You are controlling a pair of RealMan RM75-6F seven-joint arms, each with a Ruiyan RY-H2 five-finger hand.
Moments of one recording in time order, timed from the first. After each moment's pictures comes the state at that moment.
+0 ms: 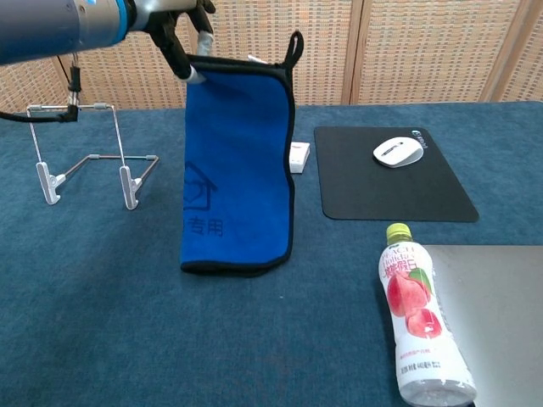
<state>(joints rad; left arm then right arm) -1.08 -1.42 -0.41 -1.72 0.45 1.14 0.88 -0.02 -0.91 0.10 -1.68 -1.41 1.49 0.20</state>
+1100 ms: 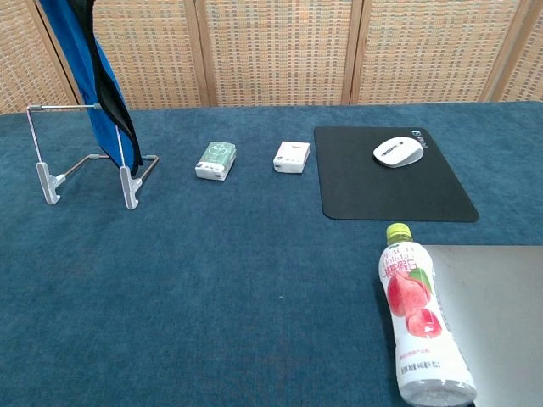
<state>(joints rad) -0.91 -1.01 -0.42 -1.74 0.40 1.04 0.58 -0.02 -0.91 0.08 -1.69 -1.45 1.51 0.20</state>
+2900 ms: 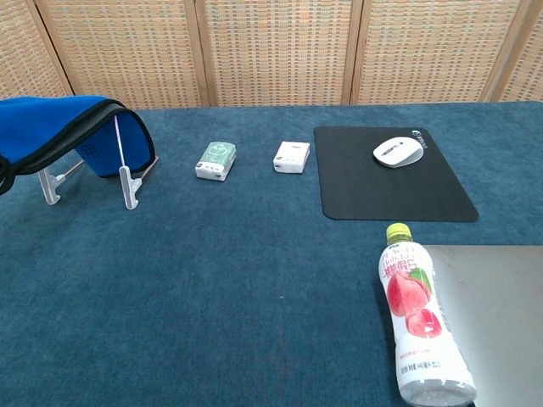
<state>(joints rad) -0.67 -1.01 -0.15 -1.67 0.62 0.94 0.33 -0.05 -0.88 0.05 -1.71 -1.54 1.59 0.26</state>
